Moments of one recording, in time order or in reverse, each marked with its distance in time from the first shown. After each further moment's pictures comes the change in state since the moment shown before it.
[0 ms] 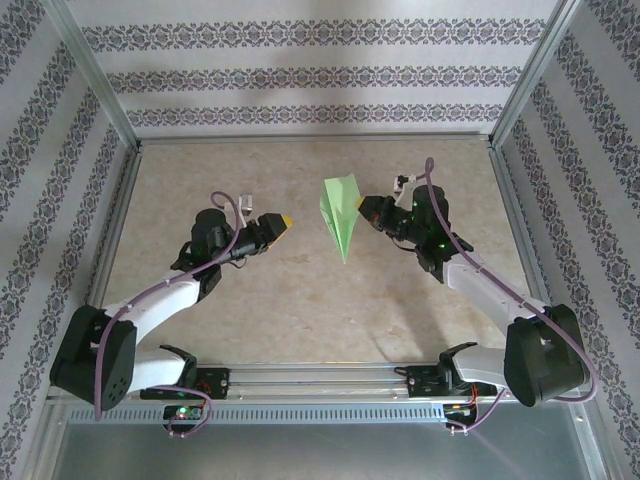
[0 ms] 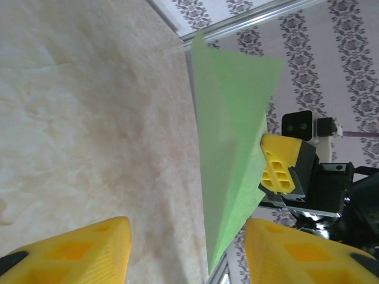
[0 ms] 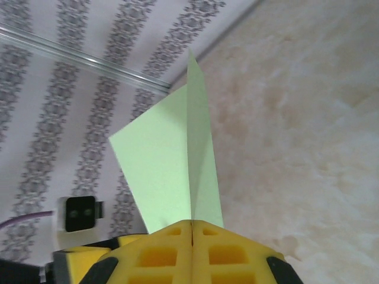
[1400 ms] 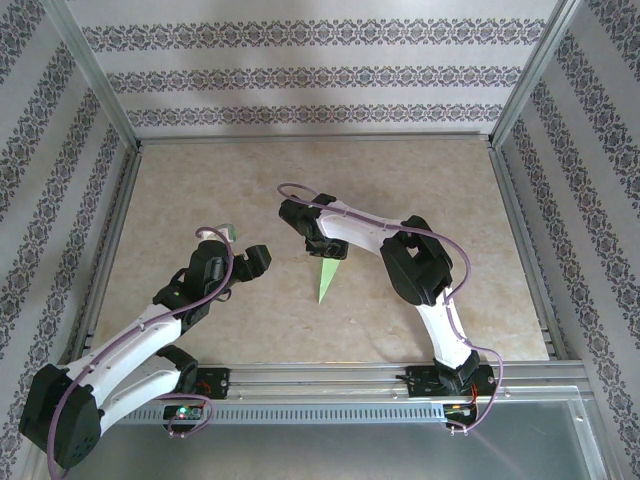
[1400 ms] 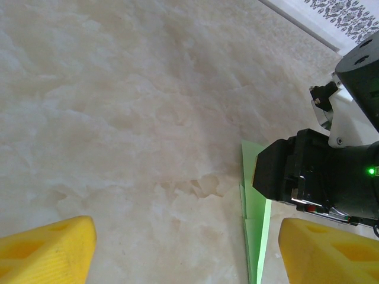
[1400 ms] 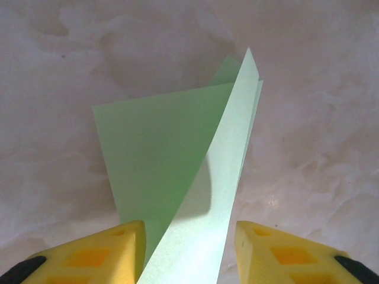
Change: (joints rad) left arm -0.127 -0.360 -0.123 -0.557 -0.619 0.377; right arm 0.460 0.912 0.963 -1.305 0.811 0.002
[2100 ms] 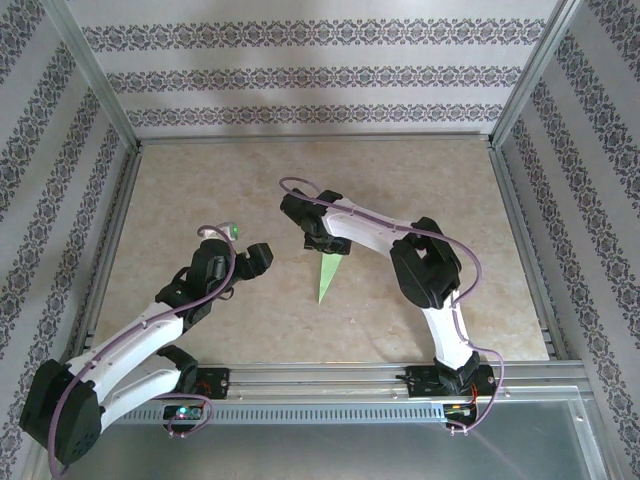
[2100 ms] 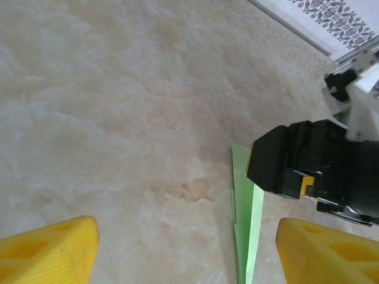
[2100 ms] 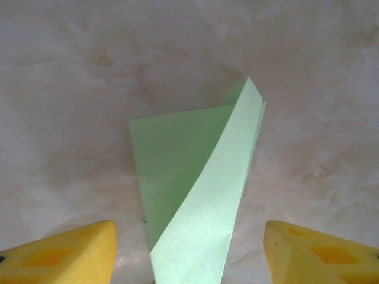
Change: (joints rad) left arm -0.010 0.014 0.003 0.026 -0.001 -0.023; right arm -0.007 -0.051 -0.014 0.034 0.001 -0.031
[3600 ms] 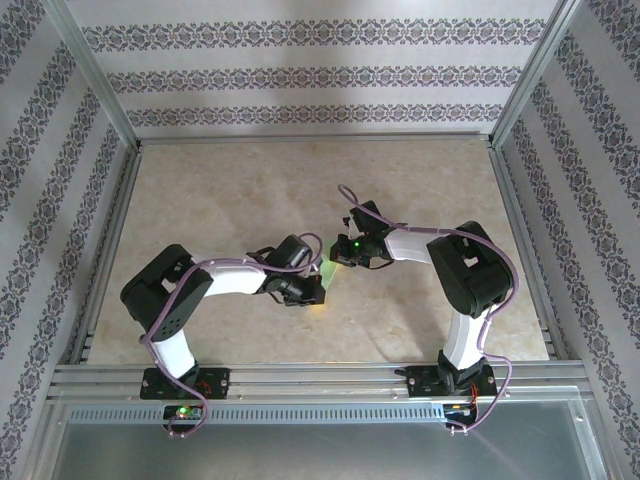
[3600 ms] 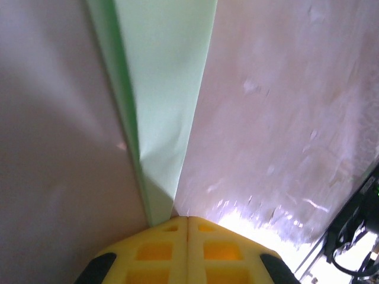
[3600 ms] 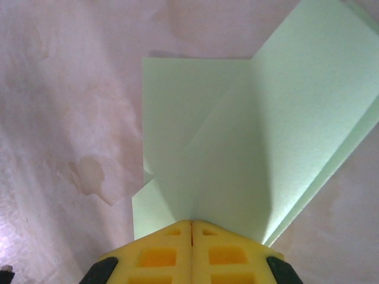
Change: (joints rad) left arm -0.245 0.821 0.350 -0.061 0.554 -0.018; right arm -0.289 -0.264 -0.734 0.909 -0.764 -0.297
